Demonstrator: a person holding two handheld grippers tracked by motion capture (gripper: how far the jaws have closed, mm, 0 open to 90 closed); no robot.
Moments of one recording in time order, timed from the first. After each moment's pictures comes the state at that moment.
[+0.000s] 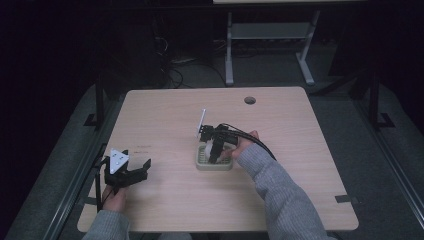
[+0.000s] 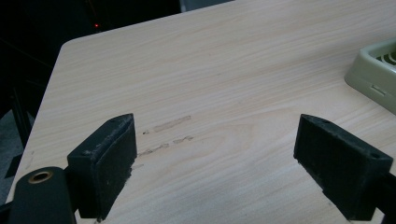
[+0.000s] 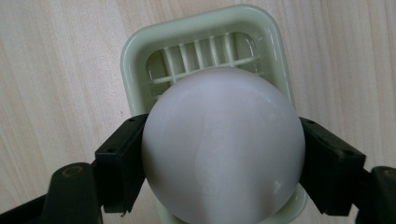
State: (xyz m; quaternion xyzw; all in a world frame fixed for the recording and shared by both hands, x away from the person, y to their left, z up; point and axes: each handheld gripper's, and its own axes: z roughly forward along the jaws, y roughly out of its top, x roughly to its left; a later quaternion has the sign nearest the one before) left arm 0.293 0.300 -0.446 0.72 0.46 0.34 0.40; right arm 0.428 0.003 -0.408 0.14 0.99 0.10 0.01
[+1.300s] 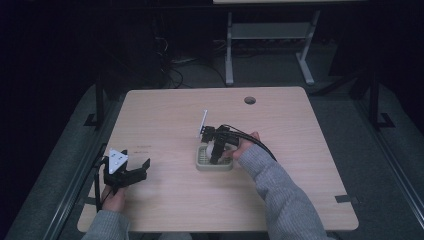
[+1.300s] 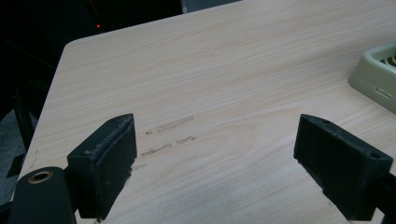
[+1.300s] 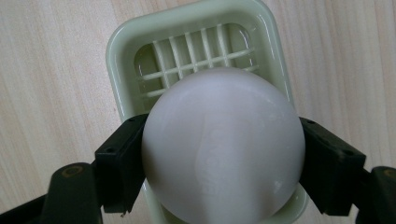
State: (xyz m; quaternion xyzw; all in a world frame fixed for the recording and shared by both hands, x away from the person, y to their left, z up) left arm 0.292 0.301 -0.446 0.71 0.46 0.34 0.40; right arm 0.429 -0.001 -0.415 0.14 0.98 0.11 0.01
